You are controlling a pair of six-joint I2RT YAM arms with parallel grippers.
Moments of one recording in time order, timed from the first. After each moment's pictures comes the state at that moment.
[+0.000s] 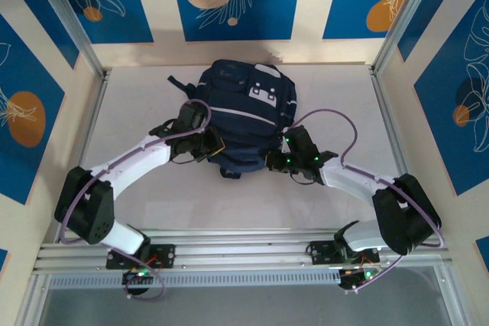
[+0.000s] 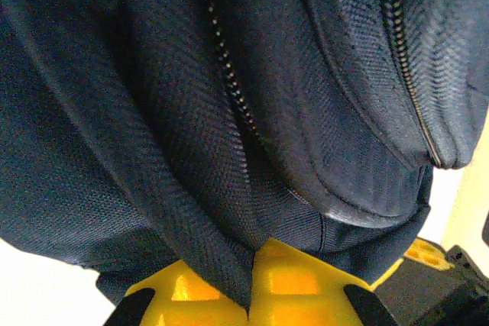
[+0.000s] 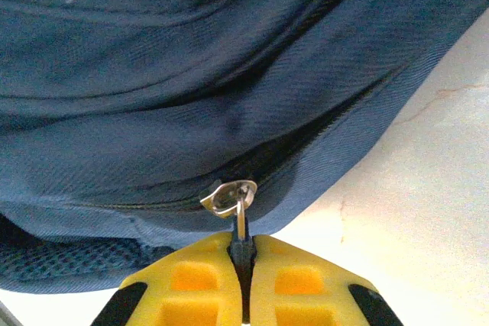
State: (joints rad) left arm -0.53 1.48 1.04 -0.48 0.28 -0.97; right arm 0.53 1.36 0.66 -0.16 -0.23 0.65
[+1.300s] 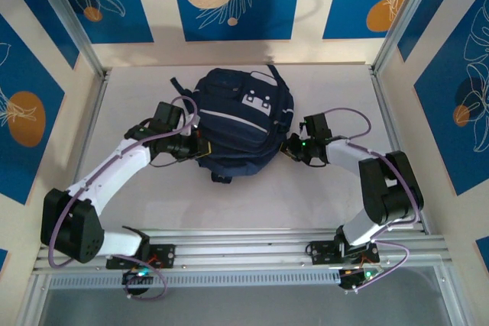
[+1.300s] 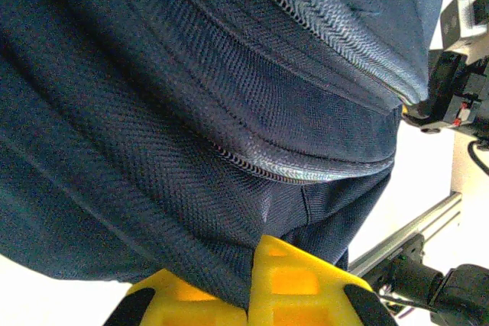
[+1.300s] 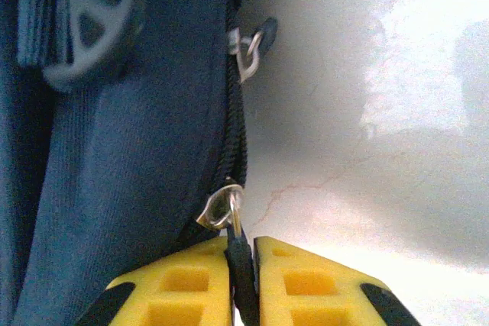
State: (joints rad) left arm -0.39 1.34 1.03 -0.67 0.49 -0.57; right arm 0.25 1.58 0.78 -0.18 -0.39 0.76
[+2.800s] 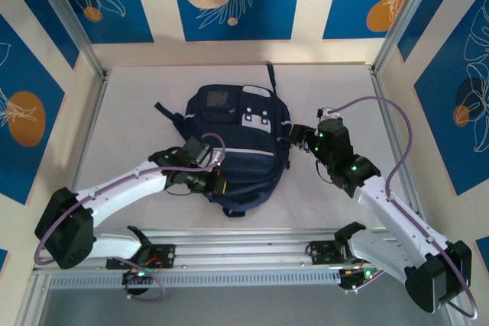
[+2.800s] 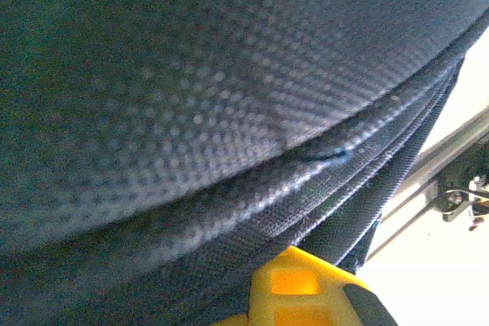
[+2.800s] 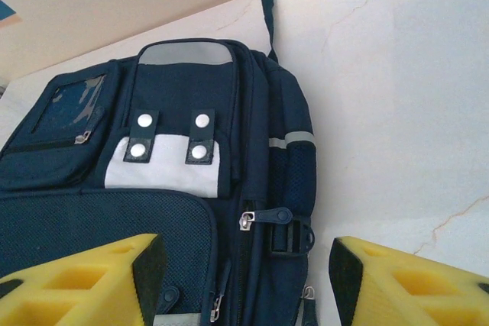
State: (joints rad) left arm -0.74 1.29 0.83 -0.64 0.37 -0.57; right arm 0.46 0.93 0.75 -0.34 0.18 0.54
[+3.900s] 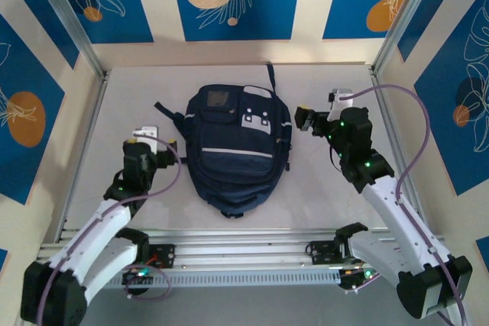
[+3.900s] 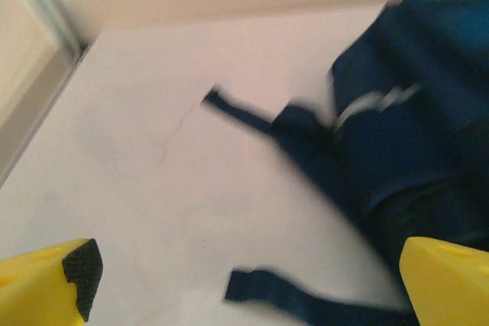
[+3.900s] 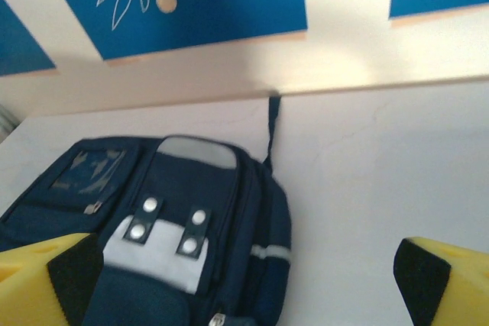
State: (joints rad) left arm -0.26 0.85 0.40 0.02 -0.33 -0.03; right arm 0.31 0.90 0.84 -0.21 0.08 0.25
